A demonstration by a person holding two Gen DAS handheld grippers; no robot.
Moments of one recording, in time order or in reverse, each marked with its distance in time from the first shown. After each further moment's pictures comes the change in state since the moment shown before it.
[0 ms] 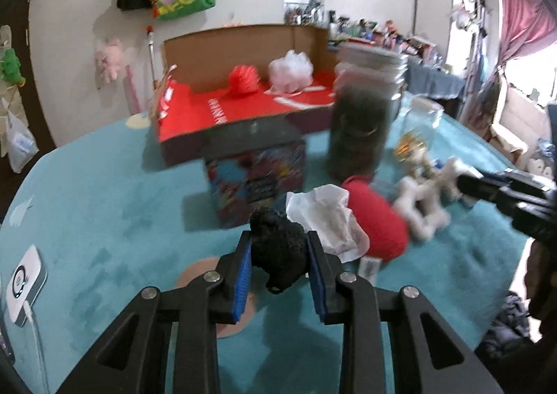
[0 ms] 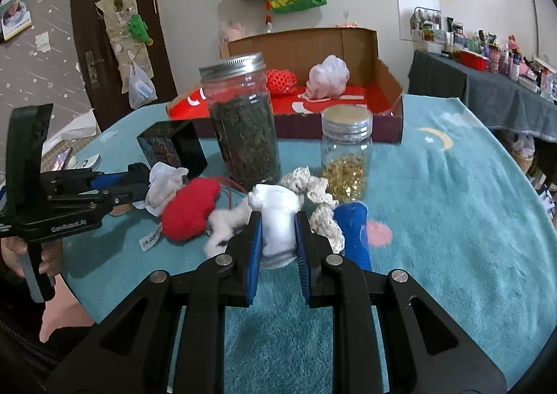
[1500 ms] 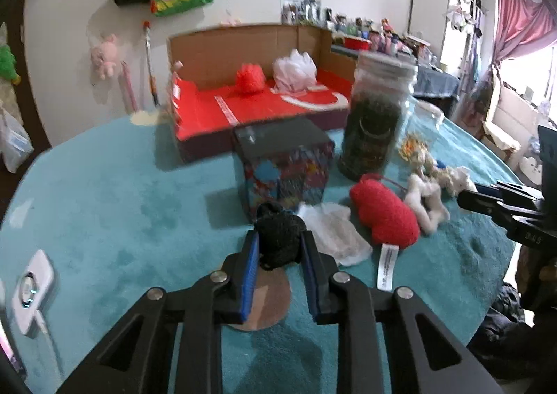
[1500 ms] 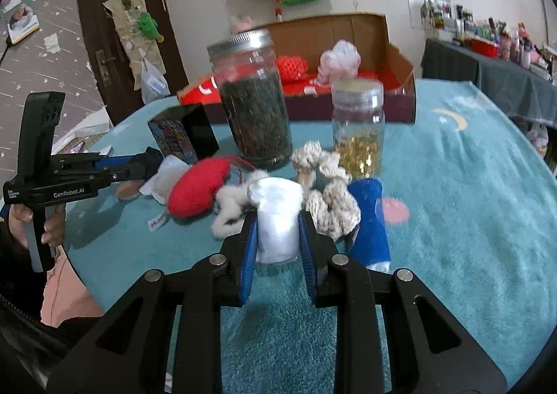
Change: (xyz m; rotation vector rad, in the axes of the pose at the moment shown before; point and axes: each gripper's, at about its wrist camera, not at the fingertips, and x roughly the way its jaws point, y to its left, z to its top) left arm -0.016 0.026 0.003 0.006 -0.007 -0.042; right arm 0.001 -0.001 -0.016 0.014 0.014 0.072
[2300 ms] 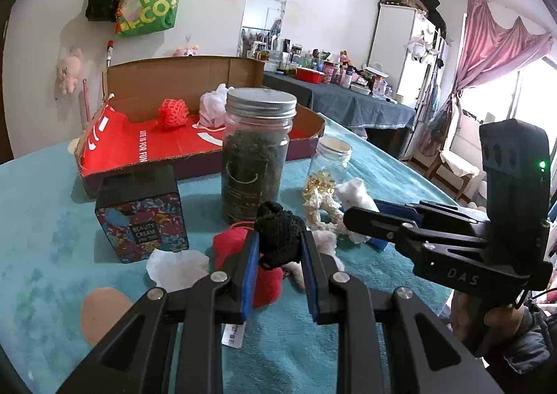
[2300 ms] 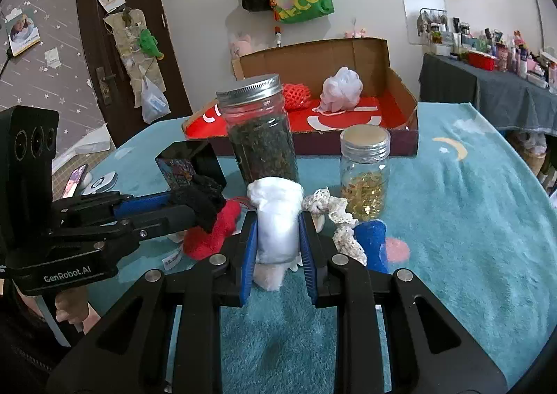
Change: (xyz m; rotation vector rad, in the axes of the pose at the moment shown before) left arm 0.002 -0.084 0.015 -0.027 -0.123 -0.207; right arm -0.005 0.009 0.026 0.022 -0.060 0.001
